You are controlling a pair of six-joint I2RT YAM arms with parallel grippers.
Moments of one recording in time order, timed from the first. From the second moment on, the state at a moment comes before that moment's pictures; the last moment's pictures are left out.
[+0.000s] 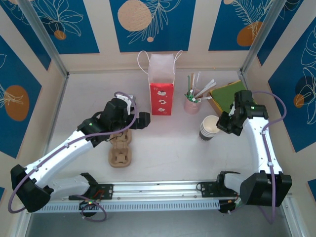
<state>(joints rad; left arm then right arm) -0.74 1.13 1.05 -0.56 -0.07 -0.51 -0.09 1.16 1.14 -1.26 -0.19 0.42</state>
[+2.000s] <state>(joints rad) -0.90 1.54 1.25 -0.32 0.26 -0.66 -0.07 1.19 1.14 -1.26 -0.17 0.39</state>
